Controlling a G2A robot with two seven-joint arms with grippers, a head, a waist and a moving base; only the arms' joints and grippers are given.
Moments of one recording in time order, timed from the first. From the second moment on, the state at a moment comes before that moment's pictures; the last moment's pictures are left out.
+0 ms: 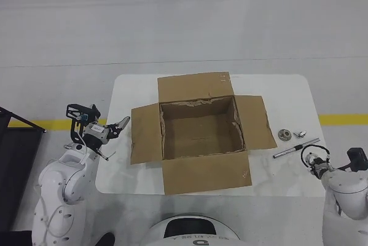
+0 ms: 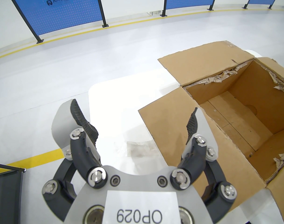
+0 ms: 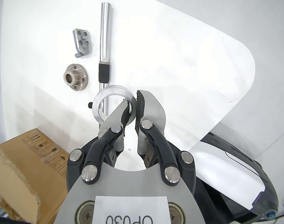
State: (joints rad) left arm 1.74 -1.38 -1.75 -2.00 1.28 -0.41 -0.32; right arm -1.89 -1.34 2.08 -2.02 -0.68 0.73 0.82
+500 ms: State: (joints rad) left arm 1.74 -1.38 -1.75 -2.00 1.28 -0.41 -0.32; right arm -1.93 -1.35 2.09 -2.06 -0.55 0.66 0.75
